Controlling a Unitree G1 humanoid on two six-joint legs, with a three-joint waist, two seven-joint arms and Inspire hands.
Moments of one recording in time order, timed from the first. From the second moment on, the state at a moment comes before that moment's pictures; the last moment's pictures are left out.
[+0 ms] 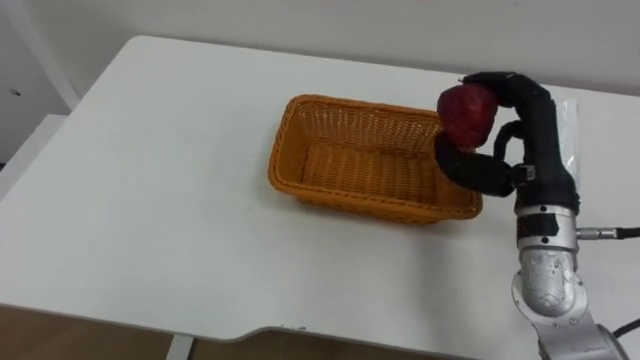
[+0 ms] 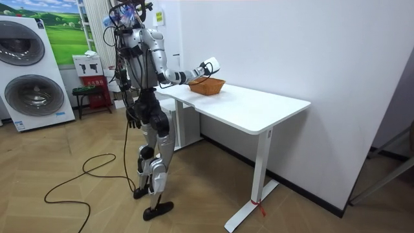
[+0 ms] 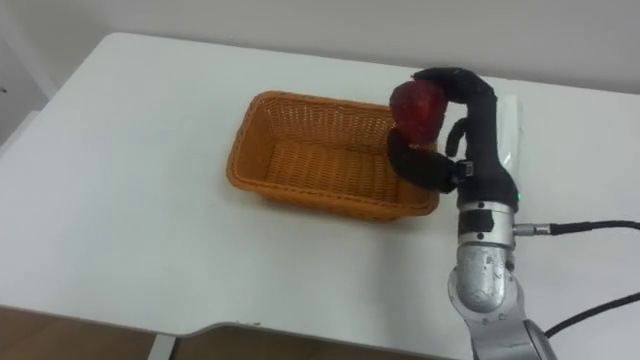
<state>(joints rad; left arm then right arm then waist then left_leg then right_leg) 0.26 0.23 0.06 1.08 0.28 0.02 0.14 0.06 -0.33 0.12 -0.02 -0.28 -0.17 -0.42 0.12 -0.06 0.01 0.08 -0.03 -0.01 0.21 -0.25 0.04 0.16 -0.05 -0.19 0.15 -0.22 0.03</state>
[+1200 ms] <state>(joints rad) 0.28 0.23 0.07 1.06 0.28 0.02 0.15 0.05 -0.33 0.06 -0.06 -0.26 -0.17 -0.46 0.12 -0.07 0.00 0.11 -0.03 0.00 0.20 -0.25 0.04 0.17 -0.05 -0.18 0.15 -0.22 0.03</state>
